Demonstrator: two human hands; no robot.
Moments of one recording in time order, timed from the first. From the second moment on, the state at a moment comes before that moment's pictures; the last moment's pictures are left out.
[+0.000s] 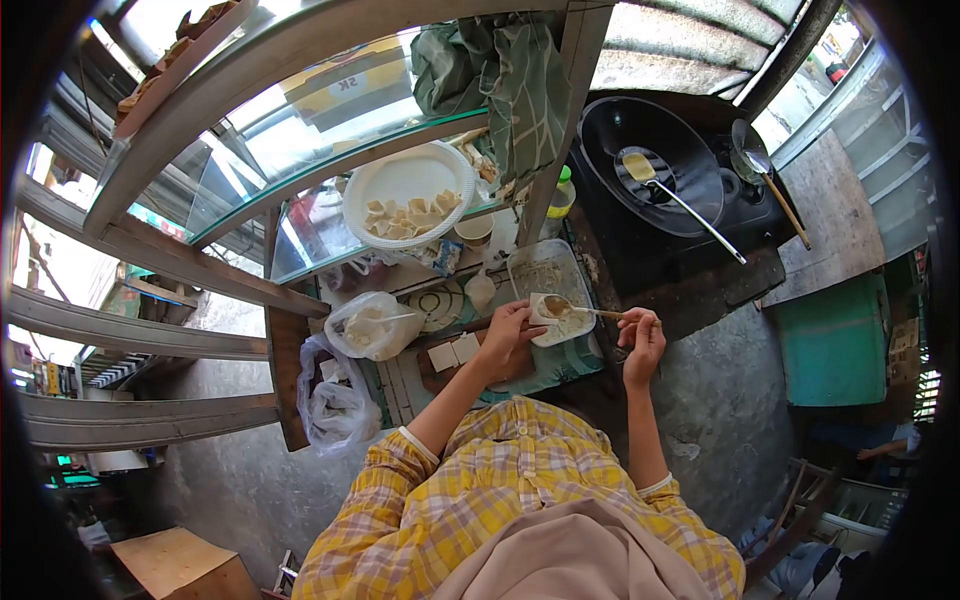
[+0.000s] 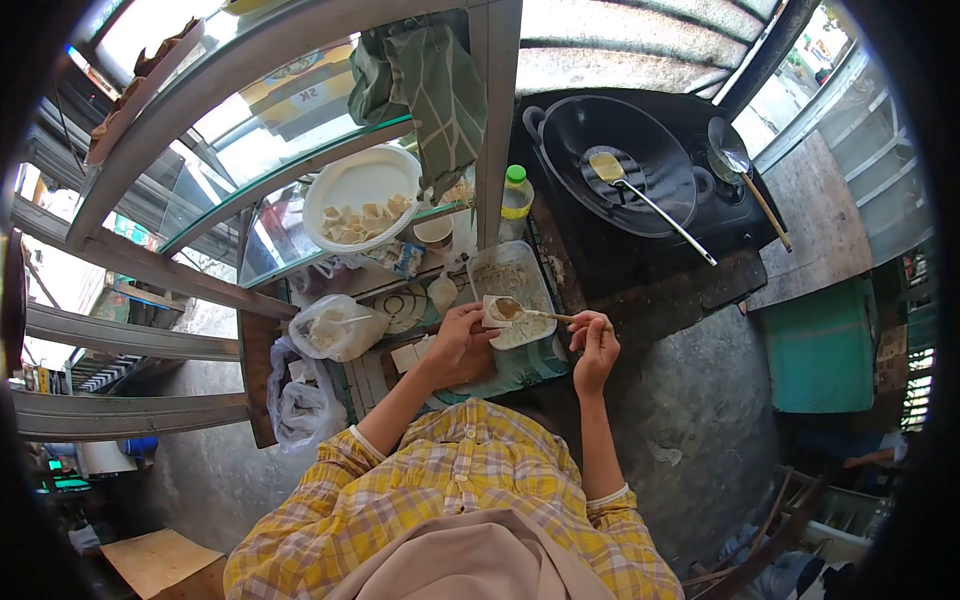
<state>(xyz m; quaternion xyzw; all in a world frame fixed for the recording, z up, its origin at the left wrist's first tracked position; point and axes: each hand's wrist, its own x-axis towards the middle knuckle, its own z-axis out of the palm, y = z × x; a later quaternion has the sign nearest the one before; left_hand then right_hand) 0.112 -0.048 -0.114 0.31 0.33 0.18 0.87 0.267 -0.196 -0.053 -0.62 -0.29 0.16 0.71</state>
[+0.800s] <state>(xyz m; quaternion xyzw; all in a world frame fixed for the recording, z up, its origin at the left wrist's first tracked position) 0.106 -0.051 -0.098 0.25 0.30 0.19 0.90 0.252 -0.205 0.002 -0.63 -0.48 0.21 0.57</state>
